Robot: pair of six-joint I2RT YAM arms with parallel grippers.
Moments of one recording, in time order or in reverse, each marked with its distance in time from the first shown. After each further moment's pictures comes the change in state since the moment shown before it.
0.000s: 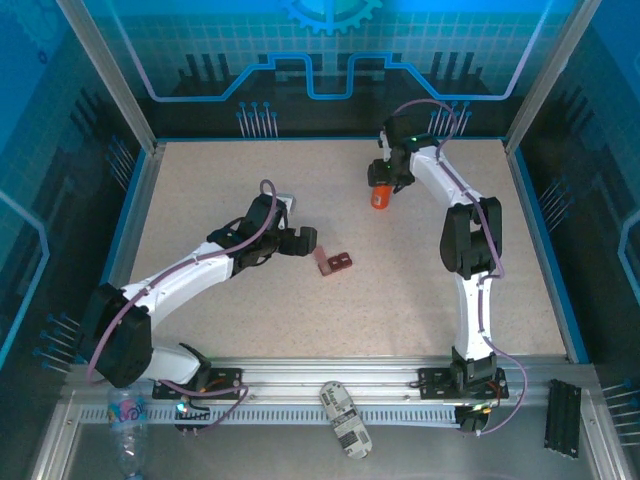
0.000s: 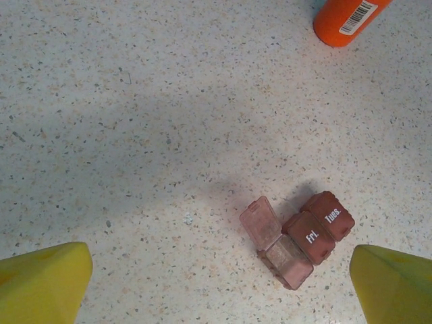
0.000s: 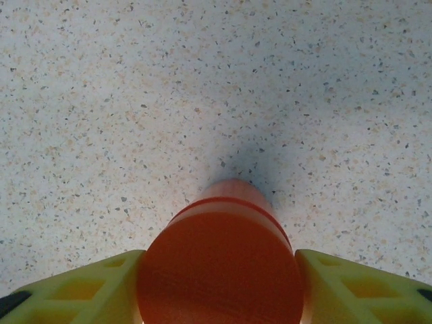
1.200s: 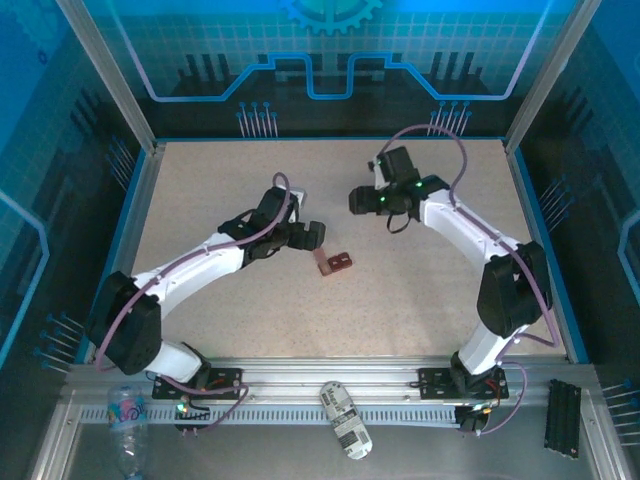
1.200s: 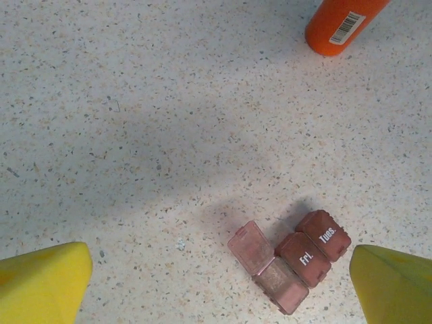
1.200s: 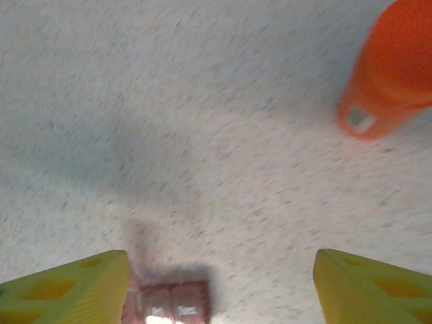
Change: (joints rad) left arm -0.034 0.071 0.089 -0.021 -0.042 0.034; right arm 0.145 -0.534 -0.597 0.280 -0.052 0.147
